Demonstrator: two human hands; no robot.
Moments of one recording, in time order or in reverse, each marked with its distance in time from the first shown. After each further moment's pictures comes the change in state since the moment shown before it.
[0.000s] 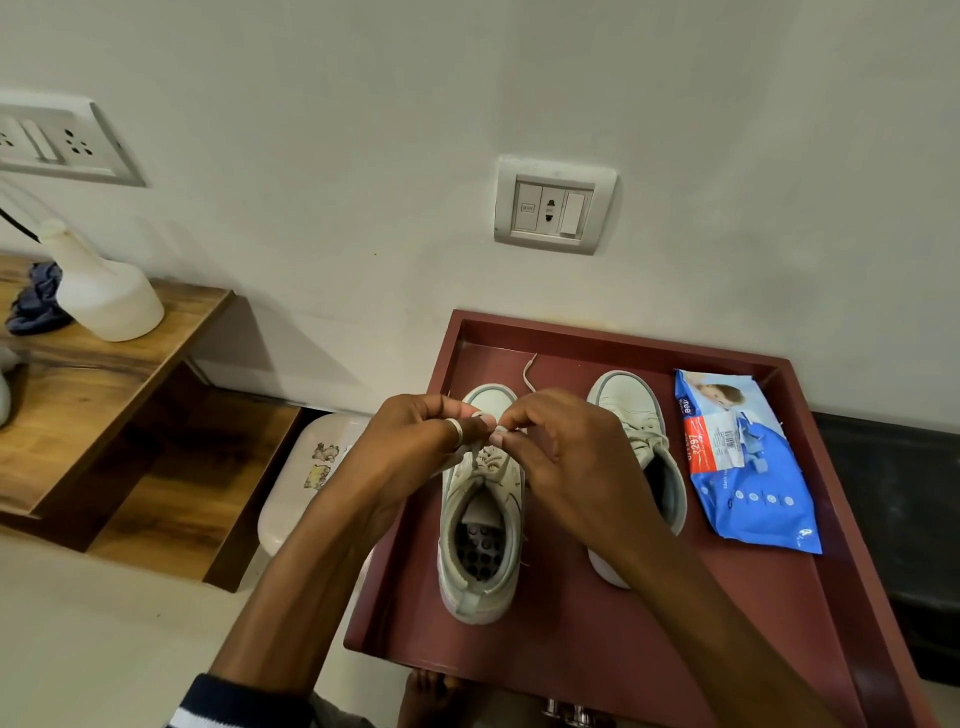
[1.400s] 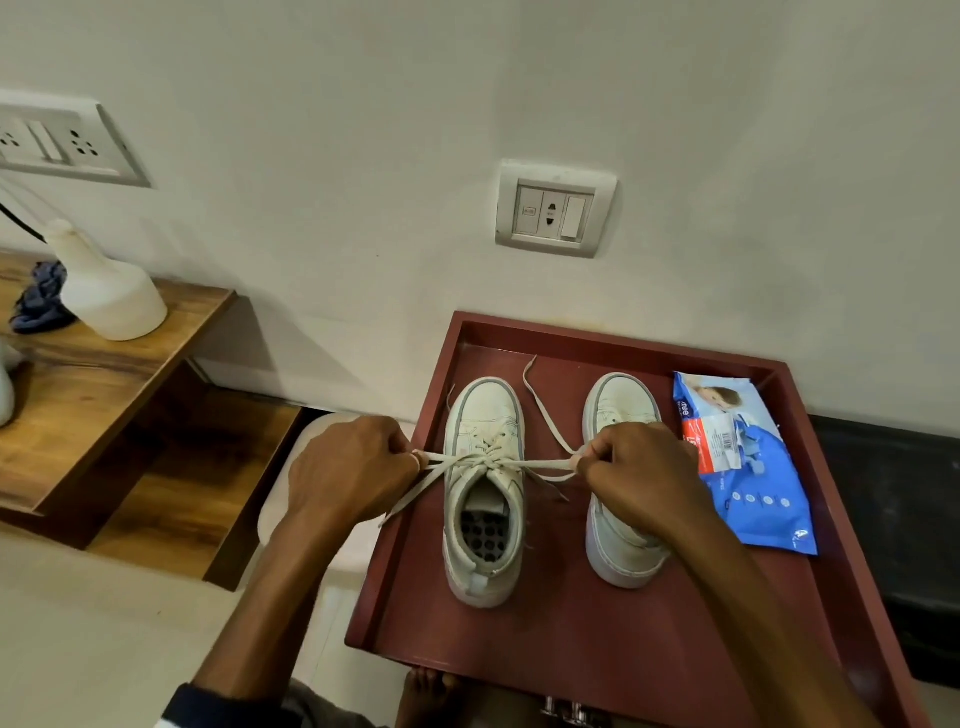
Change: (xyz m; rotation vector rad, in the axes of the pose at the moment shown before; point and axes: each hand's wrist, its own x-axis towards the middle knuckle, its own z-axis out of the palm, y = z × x) left_hand 0.006 -0.023 -0.038 1.097 0.233 0.069; right_hand -0.007 0.043 -0.027 -0.434 -0.282 0.500
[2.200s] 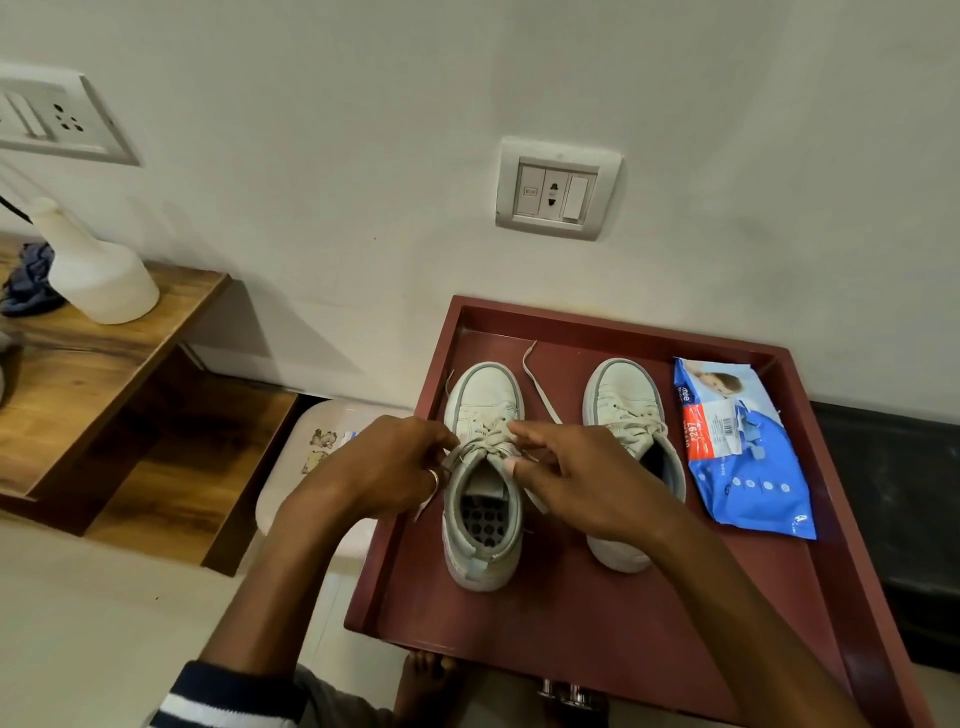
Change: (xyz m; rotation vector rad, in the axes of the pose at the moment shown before) left_hand 0.006 0.003 0.006 -0.106 -0.318 0.342; right_hand -0.016 -0.030 0.005 0.342 -0.242 -0.355
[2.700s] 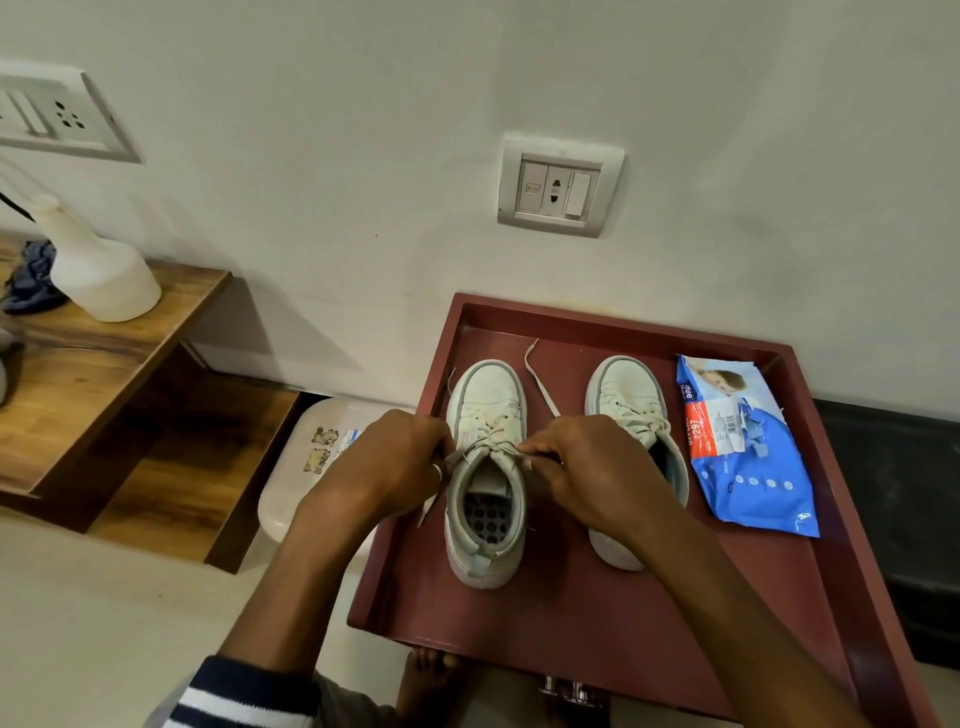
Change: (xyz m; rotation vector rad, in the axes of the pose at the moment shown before) left_hand 0.003 0.008 0.006 0.117 0.062 -0.083; right_hand 0.009 0.015 0.007 -0.286 0.150 -0.068
